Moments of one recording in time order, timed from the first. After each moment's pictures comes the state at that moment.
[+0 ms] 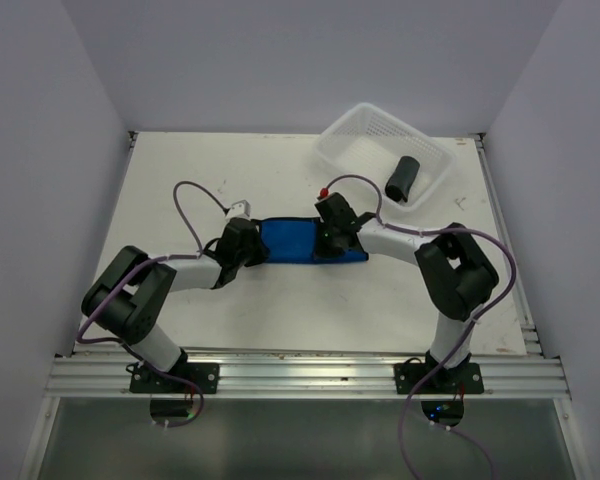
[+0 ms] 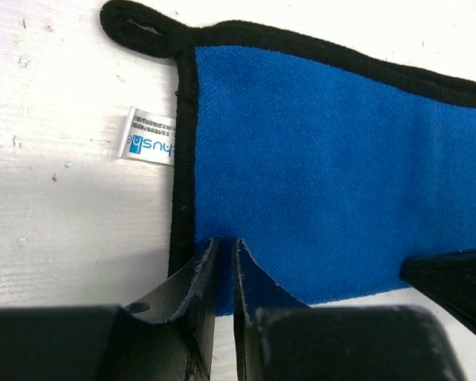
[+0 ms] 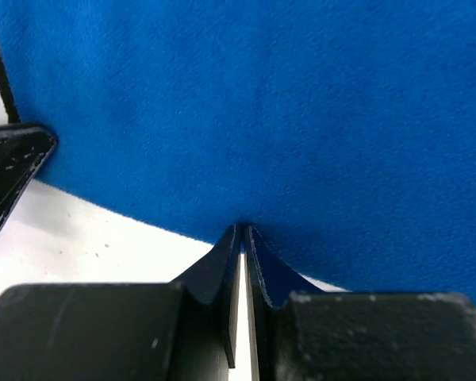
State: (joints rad) left arm -0.51 1.62 0.62 0.30 -0.12 -0.70; right arm 0.65 1.85 1.14 -0.28 -0.04 0.63
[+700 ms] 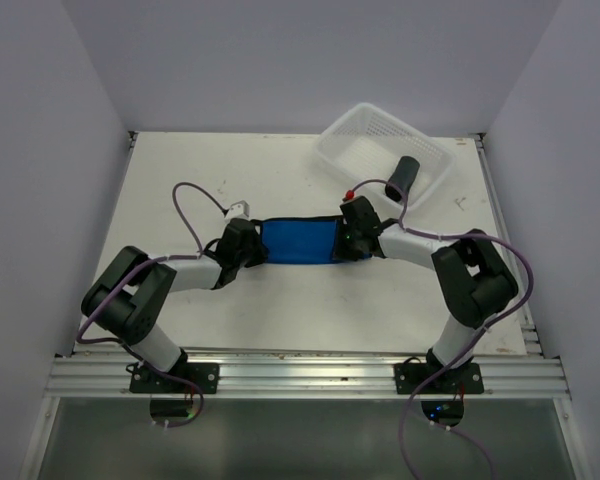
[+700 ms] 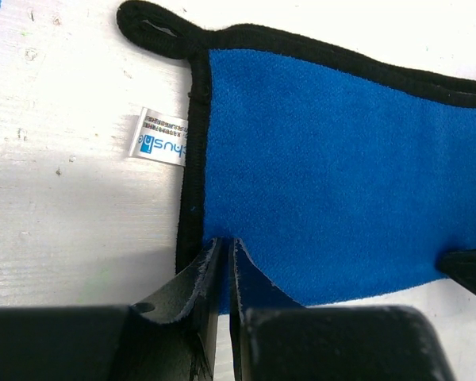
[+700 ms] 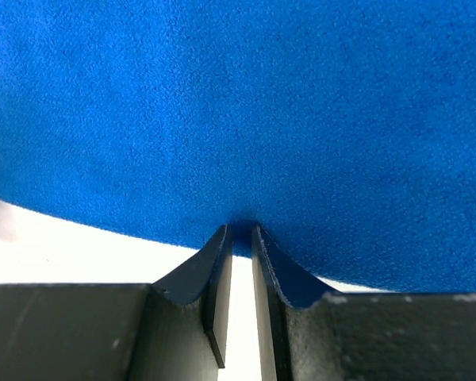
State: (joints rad) left arm -0.51 1.61 0.61 0.30 -0.14 -0.72; right arm 0.54 1.75 0.98 -0.21 -0.04 0.62
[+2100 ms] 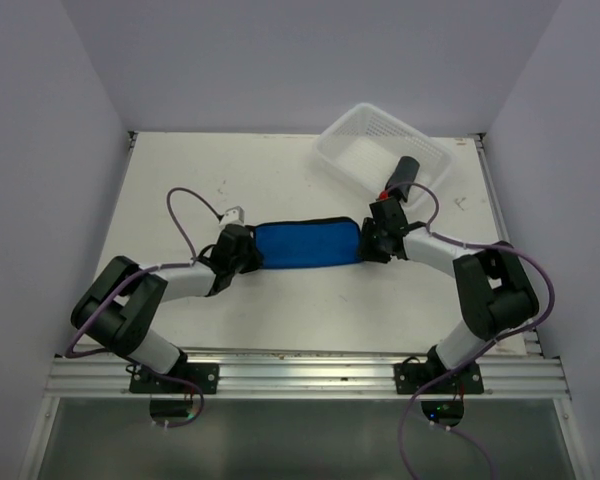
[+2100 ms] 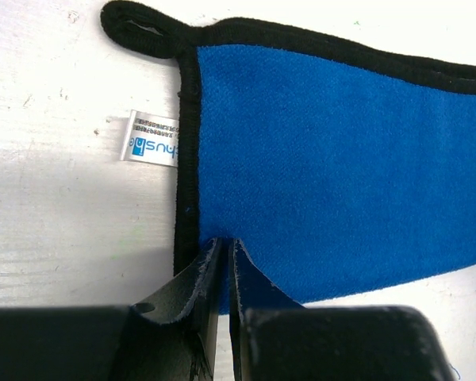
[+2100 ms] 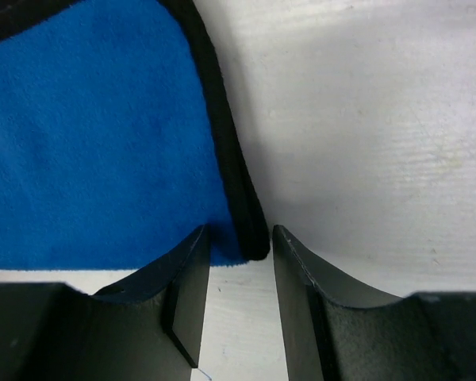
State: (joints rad) left arm -0.51 1.54 0.55 0.26 -0.15 -0.72; right arm 0.39 1.63 0.86 -0.27 0.02 0.61
